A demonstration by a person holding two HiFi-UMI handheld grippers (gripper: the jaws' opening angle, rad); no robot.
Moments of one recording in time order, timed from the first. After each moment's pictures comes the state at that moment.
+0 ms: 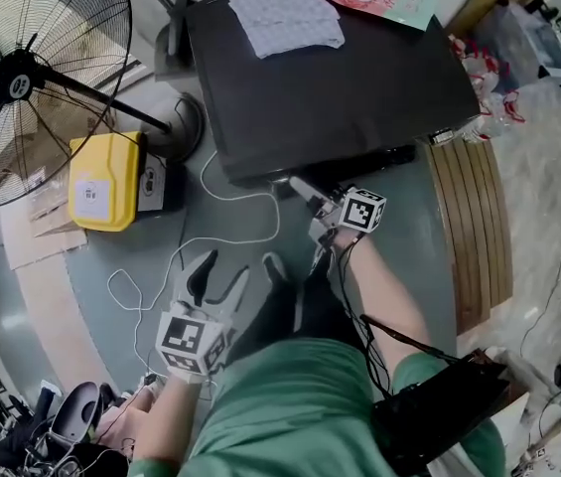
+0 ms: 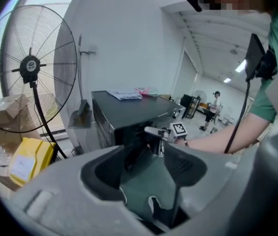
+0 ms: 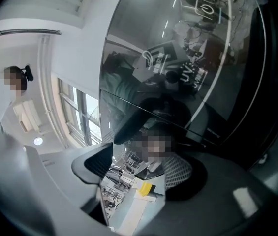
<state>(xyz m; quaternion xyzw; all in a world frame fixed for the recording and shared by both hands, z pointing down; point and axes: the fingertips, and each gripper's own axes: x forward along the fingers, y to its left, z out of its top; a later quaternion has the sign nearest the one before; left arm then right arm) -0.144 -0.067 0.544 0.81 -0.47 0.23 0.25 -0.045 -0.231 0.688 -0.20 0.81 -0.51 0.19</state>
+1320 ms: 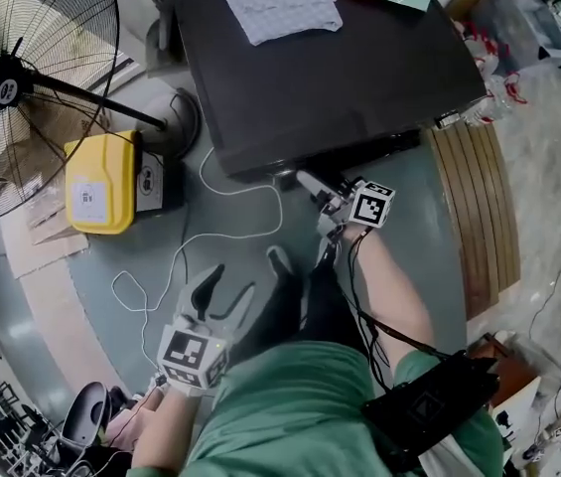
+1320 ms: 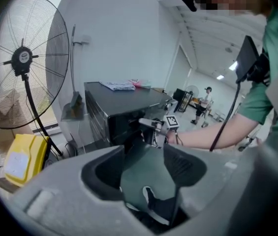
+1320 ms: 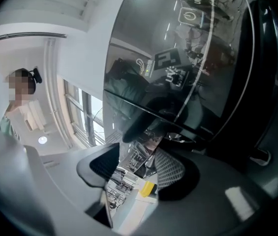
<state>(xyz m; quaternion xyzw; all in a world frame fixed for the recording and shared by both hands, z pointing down) -0.148 -0.035 0.562 0.83 -0.42 0.26 0.27 -0.041 -0.223 0.692 -0.19 0.82 -0.50 0.21</state>
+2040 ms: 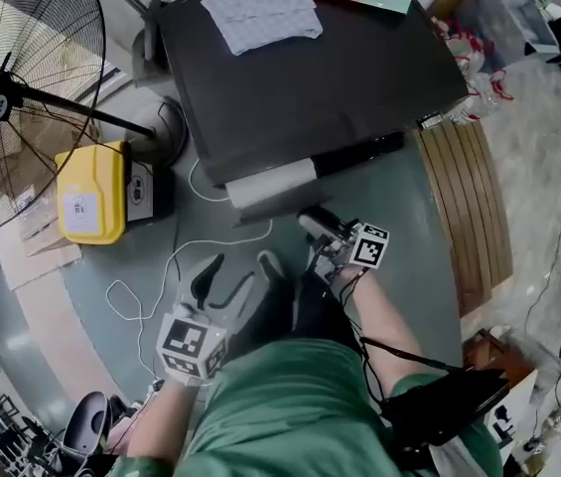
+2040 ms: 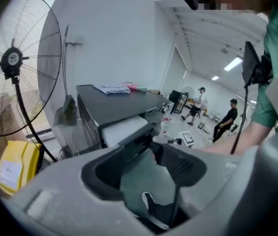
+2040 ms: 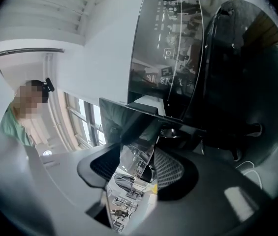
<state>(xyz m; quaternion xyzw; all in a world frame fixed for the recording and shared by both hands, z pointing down) -0.123 -0.066 0.561 0.84 -0.40 0.25 0.26 -0.012 -0.146 0.685 -0.18 0.79 -0.53 0.26</state>
